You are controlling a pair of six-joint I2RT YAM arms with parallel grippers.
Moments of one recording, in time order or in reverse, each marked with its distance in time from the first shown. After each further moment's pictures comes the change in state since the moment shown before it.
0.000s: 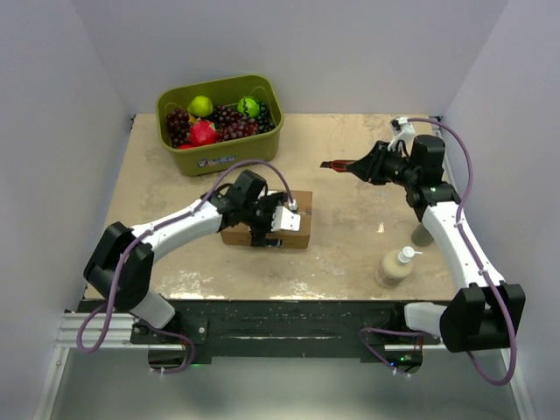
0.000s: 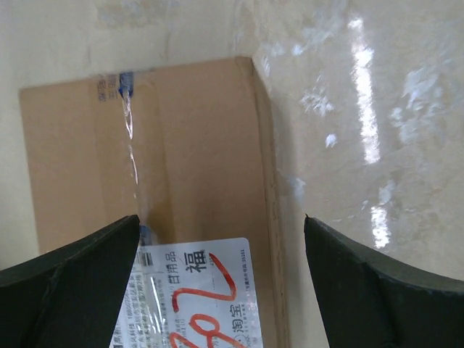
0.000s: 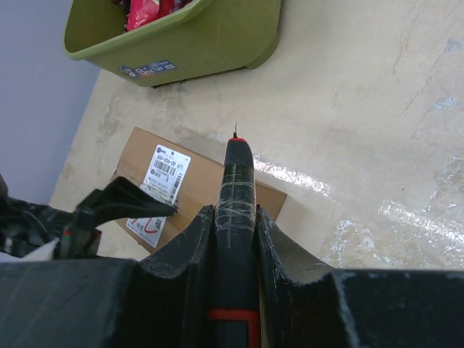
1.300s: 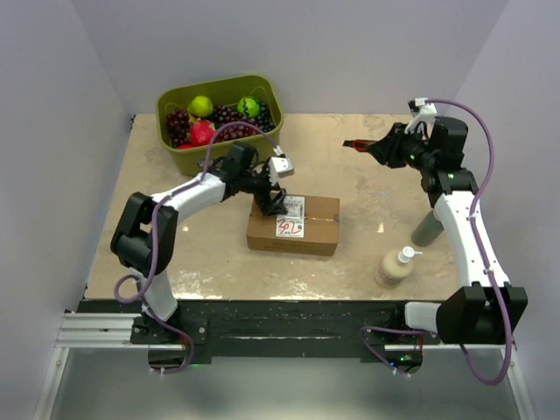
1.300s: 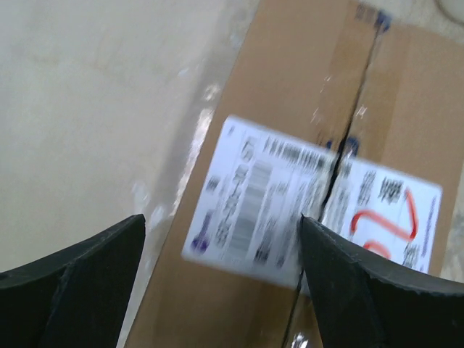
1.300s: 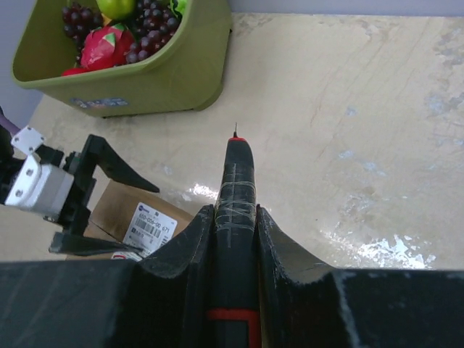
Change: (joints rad) left arm 0.154 0.265 0.146 0.293 0.132 -0.505; right arm -0.093 0.048 0.201 -0.119 0.048 -0.184
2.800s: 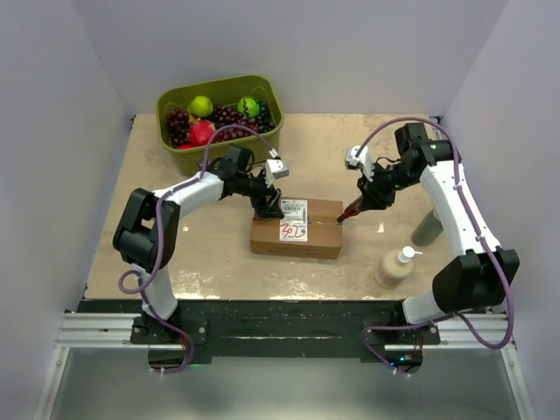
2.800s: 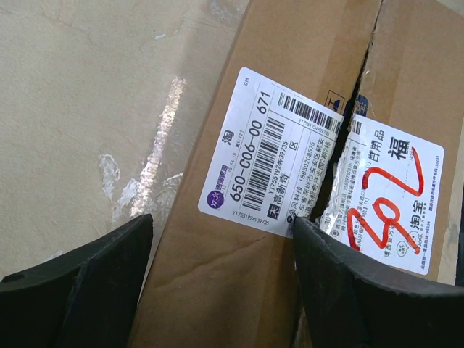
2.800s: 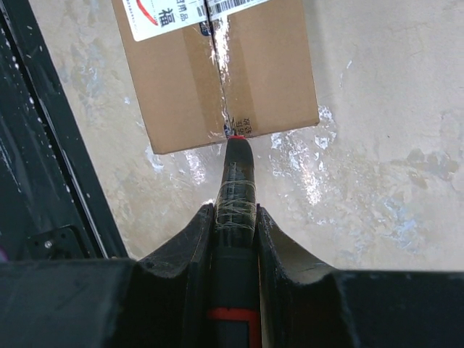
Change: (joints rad) left arm 0.067 0.023 -0.018 -0.083 0.083 0.014; right arm 0.138 0.195 0.246 -0.970 -0.082 -1.228
